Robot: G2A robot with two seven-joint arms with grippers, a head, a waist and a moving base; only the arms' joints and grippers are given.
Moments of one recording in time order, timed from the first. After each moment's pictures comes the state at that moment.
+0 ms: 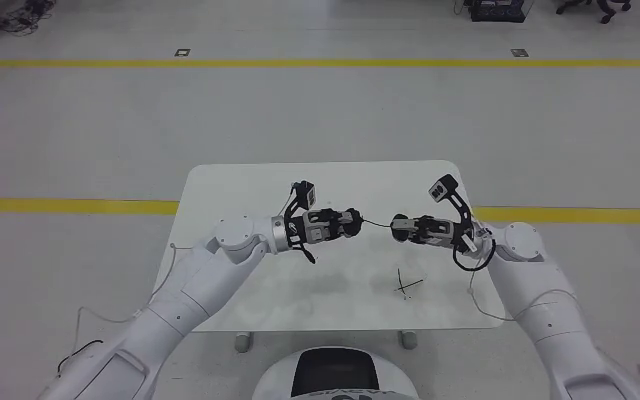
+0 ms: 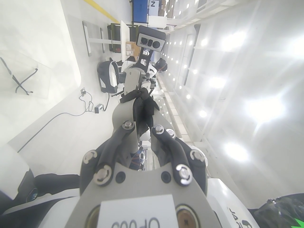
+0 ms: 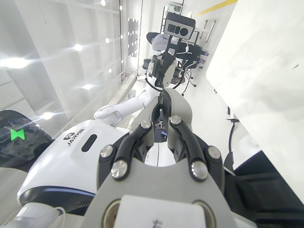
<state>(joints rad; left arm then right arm) 1.04 -1.16 -0.79 -1.32 -0.70 -0.07 -0.83 -1.22 -1.08 1.27 -1.16 0.60 -0.34 1.35</state>
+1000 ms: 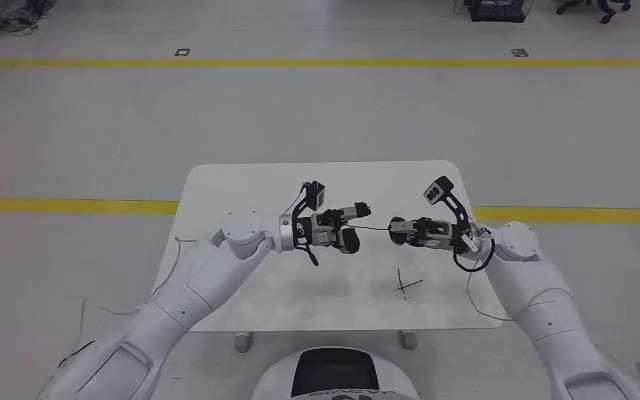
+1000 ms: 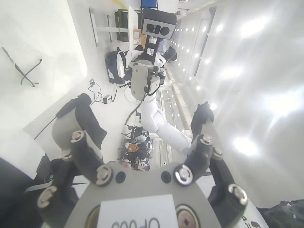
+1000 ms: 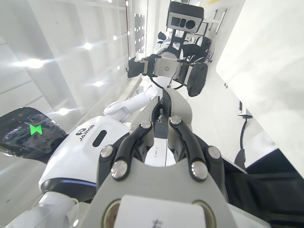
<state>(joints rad) 0.99 -1.18 -0.75 -1.31 -0.65 -0.02 -0.88 -1.21 -1.07 1.21 -1.16 0.70 -0.31 1.39</state>
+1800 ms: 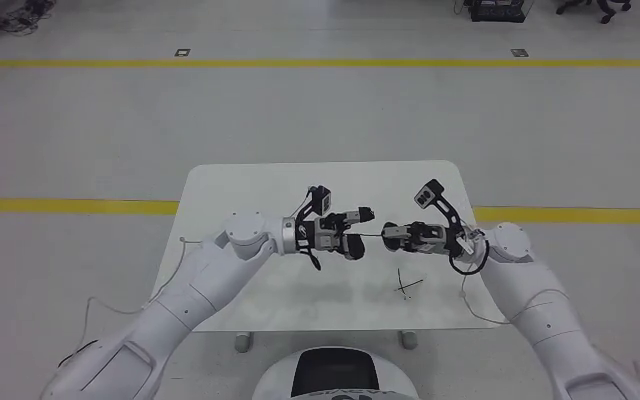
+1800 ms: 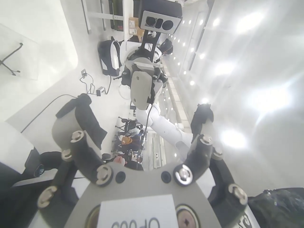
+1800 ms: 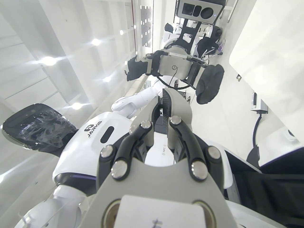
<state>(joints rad) 0.99 -1.19 -0.74 -1.30 -0.70 -0.03 -0.94 -1.21 -1.05 1.15 -1.20 0.75 -0.27 1.39</state>
